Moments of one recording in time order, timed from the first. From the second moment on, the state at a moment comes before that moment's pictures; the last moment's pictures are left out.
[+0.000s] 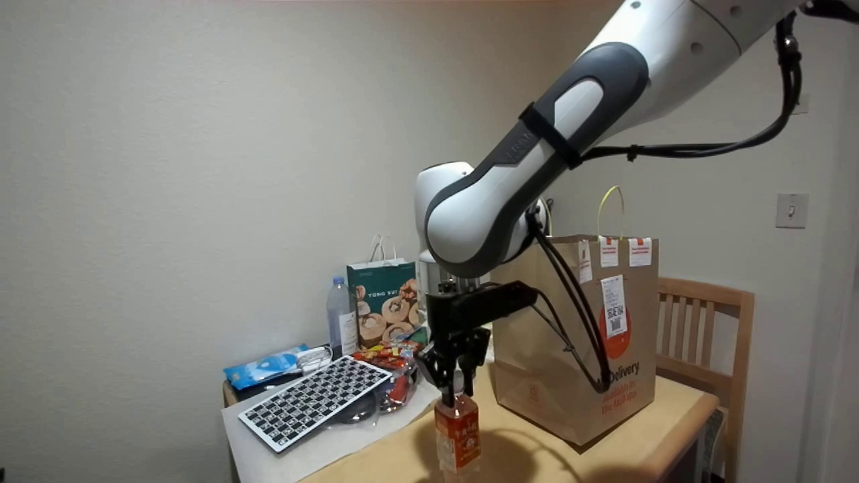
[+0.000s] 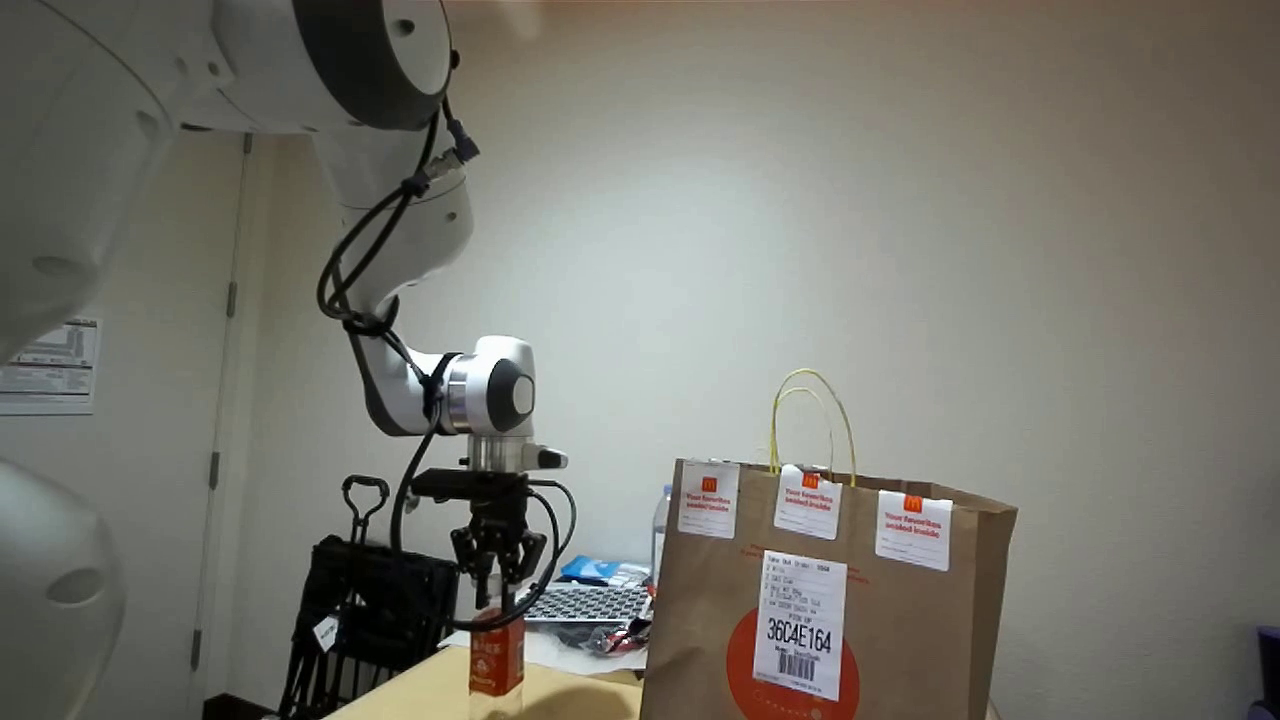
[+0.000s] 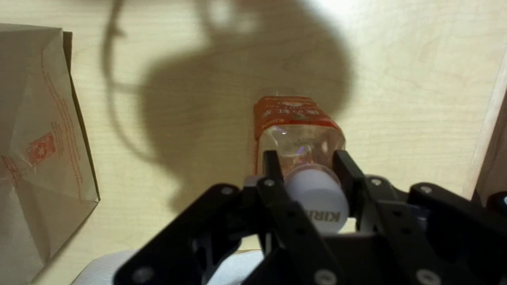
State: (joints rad) arm 0.16 0.27 0.10 -2.06 -0.08 2.33 0.30
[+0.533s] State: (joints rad) arm 0.16 0.27 0.10 -2.05 -0.08 2.32 0.27
